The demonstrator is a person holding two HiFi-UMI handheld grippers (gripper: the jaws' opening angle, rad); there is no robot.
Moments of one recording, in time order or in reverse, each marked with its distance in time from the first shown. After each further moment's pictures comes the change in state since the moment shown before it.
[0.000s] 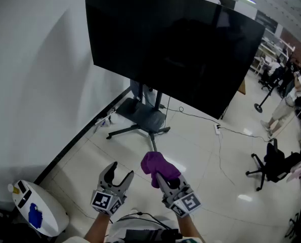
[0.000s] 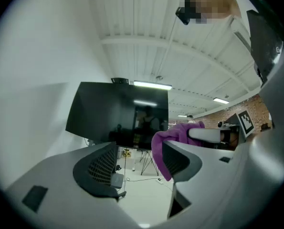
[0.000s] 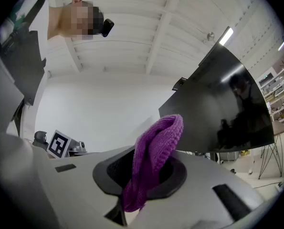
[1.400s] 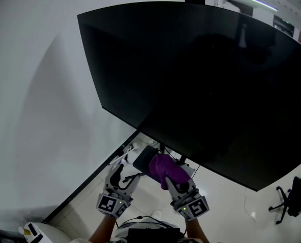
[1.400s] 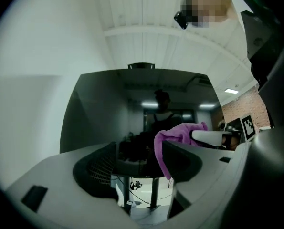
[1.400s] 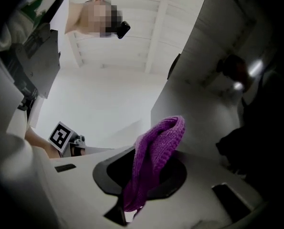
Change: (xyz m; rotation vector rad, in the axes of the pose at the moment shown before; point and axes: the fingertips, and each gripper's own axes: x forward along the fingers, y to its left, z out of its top) left arm 0.350 0.278 0.067 0.078 -0.081 0.023; right arm 0.370 -0.254 -0.003 -0.116 -0.116 0.078
